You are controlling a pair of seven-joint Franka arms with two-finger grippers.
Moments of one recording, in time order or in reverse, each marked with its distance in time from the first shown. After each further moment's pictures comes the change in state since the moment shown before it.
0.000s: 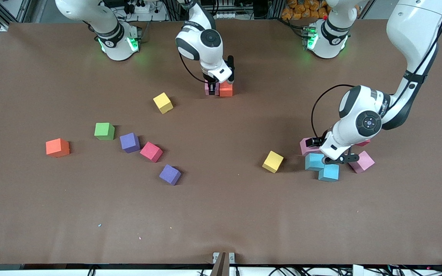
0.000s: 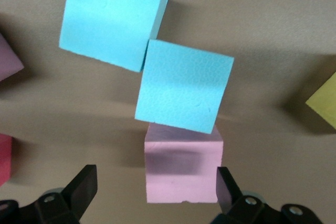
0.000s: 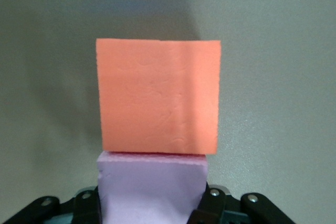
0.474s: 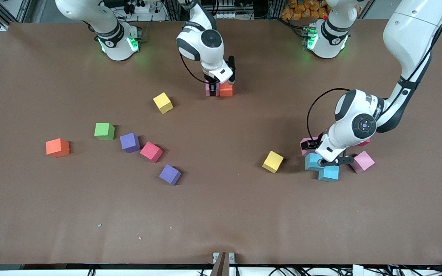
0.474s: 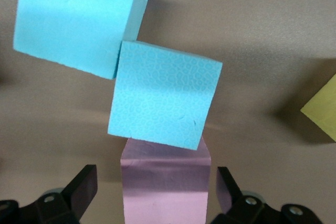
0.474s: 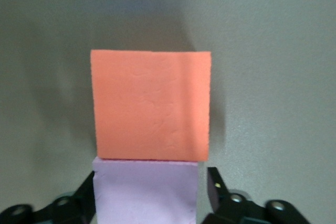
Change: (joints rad) left arm -0.004 0.055 0.000 0.000 0.000 0.063 -0.007; right arm 0.000 0.005 -0.003 0.019 0.000 -0.003 0.000
